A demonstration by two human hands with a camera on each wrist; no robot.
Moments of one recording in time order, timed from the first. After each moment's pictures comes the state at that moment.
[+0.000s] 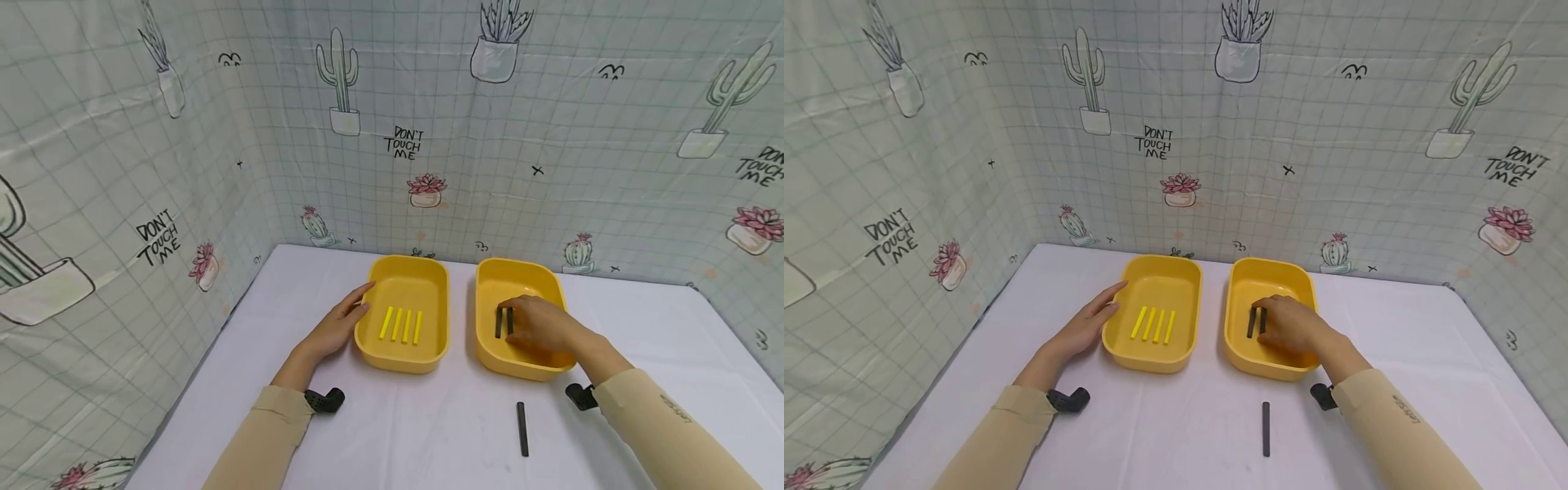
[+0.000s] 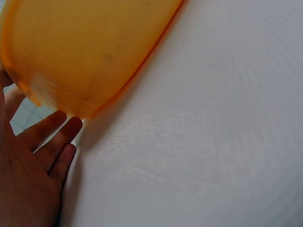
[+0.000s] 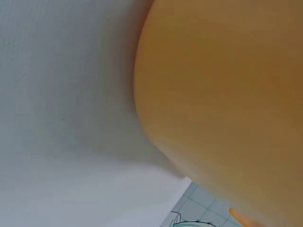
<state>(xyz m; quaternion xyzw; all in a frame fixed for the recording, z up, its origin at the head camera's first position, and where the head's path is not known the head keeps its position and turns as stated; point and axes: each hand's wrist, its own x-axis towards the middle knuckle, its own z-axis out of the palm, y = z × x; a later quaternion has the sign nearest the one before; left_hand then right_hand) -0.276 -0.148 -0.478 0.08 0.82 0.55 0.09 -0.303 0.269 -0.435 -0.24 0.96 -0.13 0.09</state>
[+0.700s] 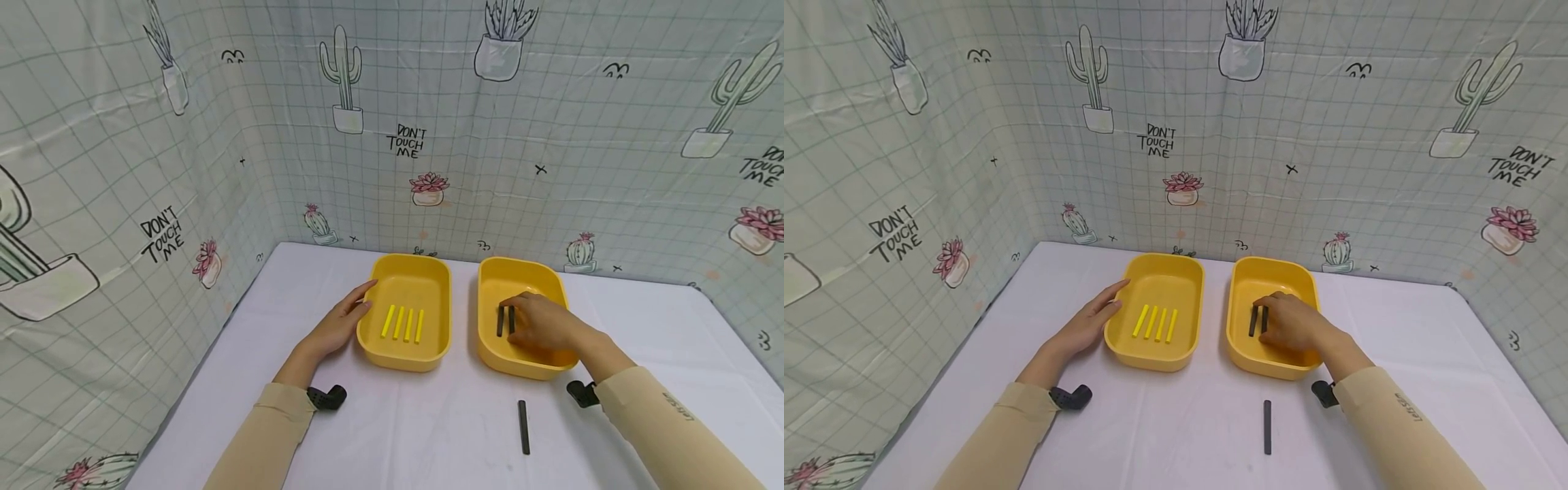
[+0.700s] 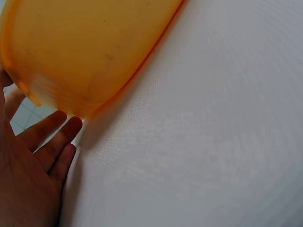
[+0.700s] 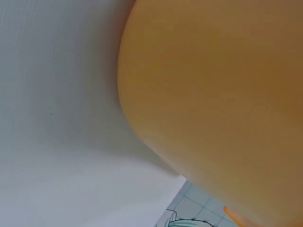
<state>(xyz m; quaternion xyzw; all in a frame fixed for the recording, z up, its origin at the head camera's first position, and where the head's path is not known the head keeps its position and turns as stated) -0.274 -0.148 -0.478 0.08 0.82 0.55 0.10 -0.301 0.269 -0.433 -0.22 0.96 -0.13 0.10</state>
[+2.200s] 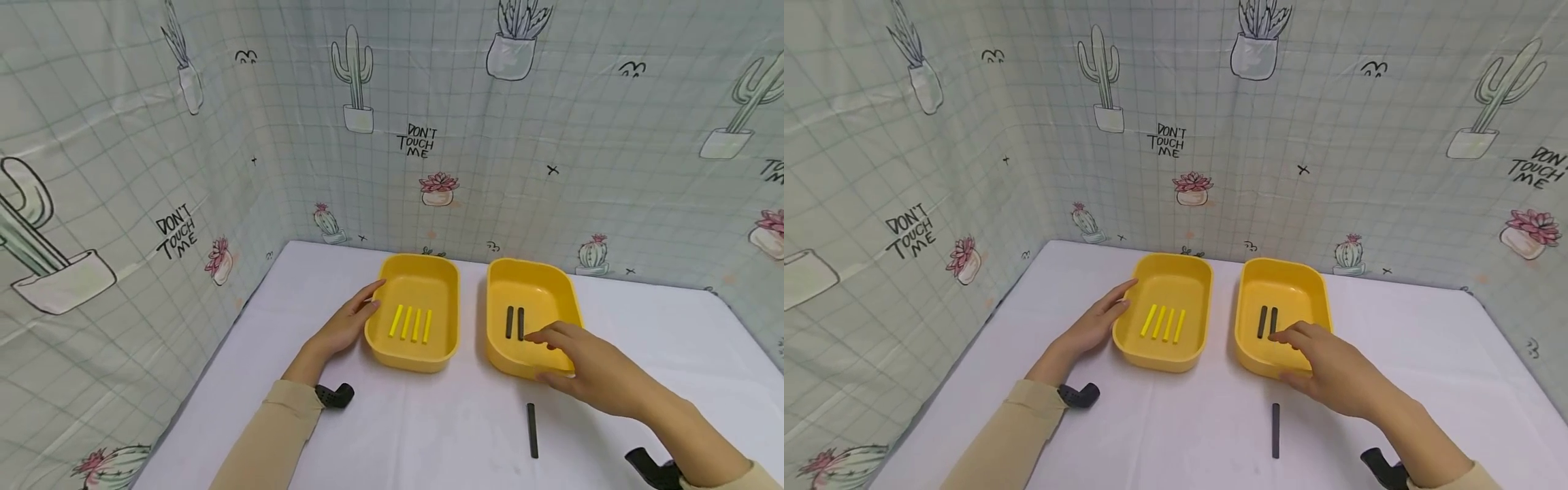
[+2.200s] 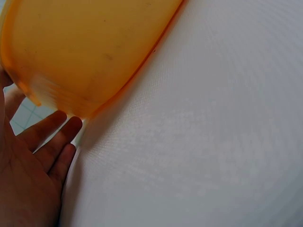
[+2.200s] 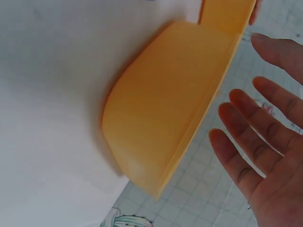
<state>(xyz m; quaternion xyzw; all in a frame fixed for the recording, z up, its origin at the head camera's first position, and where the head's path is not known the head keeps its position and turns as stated) -0.276 -0.149 -0.476 0.08 0.83 0.54 0.10 -0.200 0.273 -0.390 -0.29 0.95 -0.12 -0.02</state>
